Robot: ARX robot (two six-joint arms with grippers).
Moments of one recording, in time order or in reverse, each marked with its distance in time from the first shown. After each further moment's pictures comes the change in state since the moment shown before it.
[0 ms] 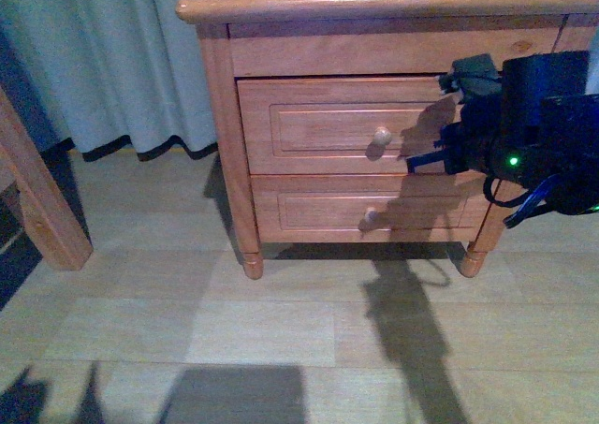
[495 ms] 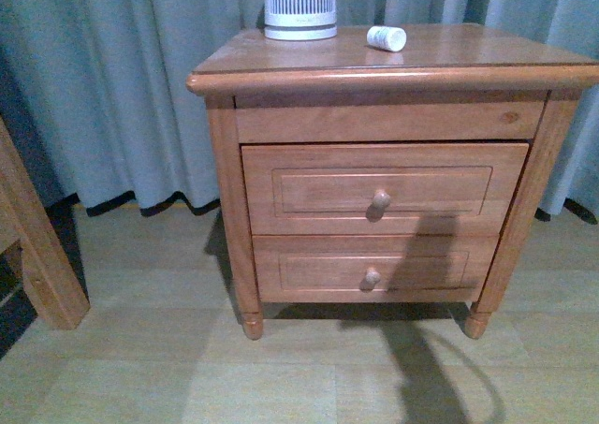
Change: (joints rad) left arm 0.000 0.000 0.000 0.000 0.000 0.000; right arm -0.072 -1.069 -0.625 -0.123 -0.219 0.322
